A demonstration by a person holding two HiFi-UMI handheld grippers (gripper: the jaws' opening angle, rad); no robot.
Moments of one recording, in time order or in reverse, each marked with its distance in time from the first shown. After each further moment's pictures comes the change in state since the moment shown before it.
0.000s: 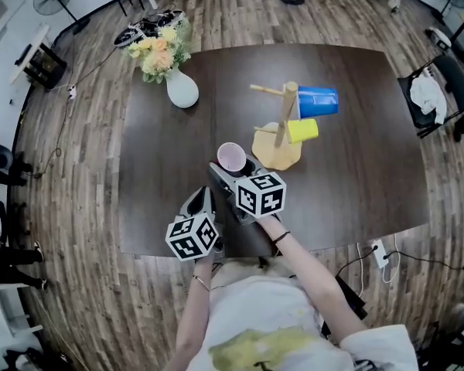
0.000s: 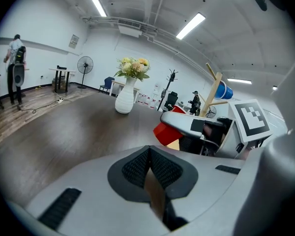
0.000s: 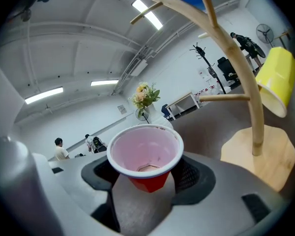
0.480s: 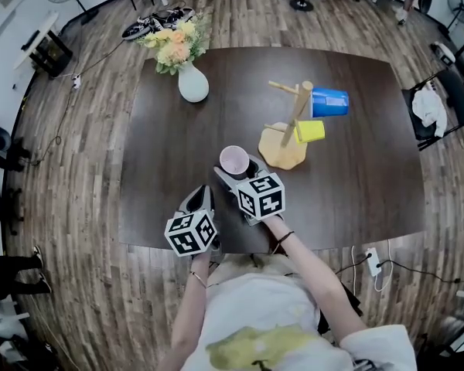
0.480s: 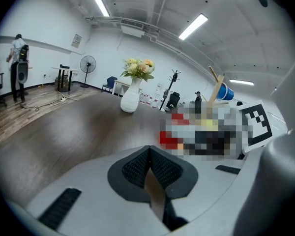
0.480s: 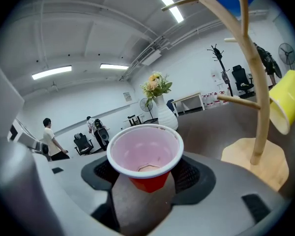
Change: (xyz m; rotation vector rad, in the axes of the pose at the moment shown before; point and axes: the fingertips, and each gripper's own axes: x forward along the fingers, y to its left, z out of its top) left arm -0.010 0.017 -0.007 -0.022 -0.001 0.015; right arm 0.000 0.010 -0.023 -0.198 0.111 -0.008
